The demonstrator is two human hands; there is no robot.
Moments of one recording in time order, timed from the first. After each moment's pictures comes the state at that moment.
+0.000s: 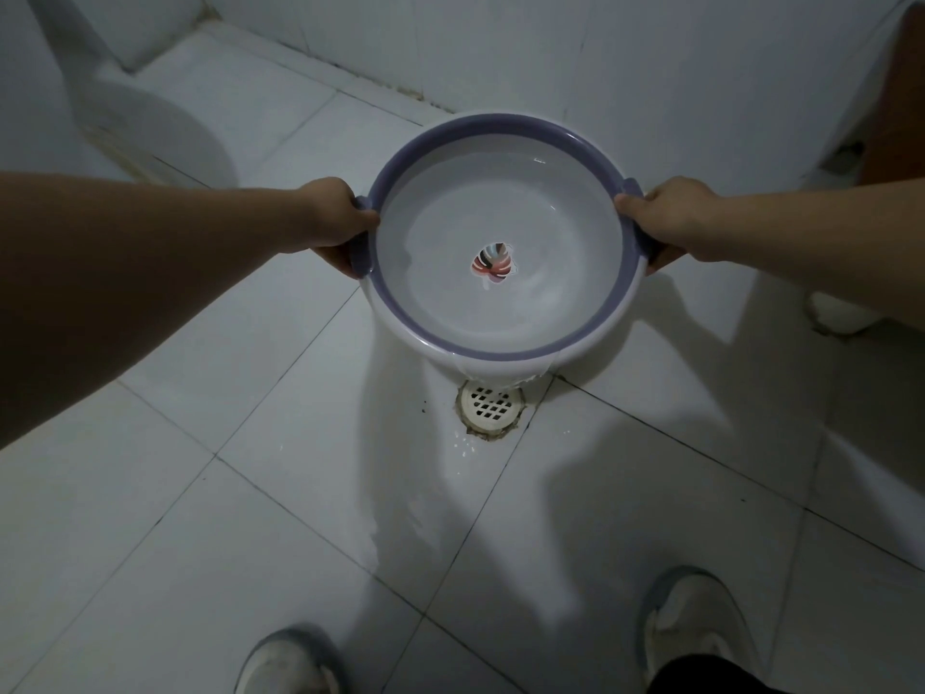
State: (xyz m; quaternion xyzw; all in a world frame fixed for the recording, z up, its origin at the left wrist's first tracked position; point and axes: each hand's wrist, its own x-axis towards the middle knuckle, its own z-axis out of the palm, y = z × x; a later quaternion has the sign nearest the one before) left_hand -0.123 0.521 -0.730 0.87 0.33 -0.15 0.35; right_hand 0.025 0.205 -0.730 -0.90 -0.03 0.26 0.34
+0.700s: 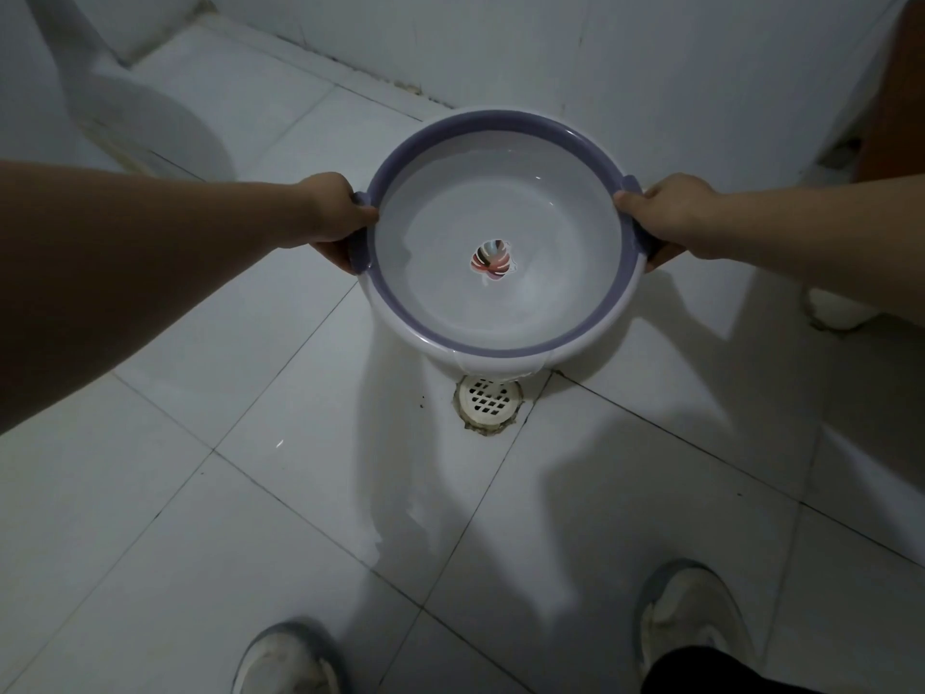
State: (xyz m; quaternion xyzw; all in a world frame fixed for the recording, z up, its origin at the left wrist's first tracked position) left_hand -0.123 0.521 -0.732 0.87 0.33 -0.15 0.34; right_hand 0.026 0.201 -0.734 -0.90 -0.04 0.25 0.35
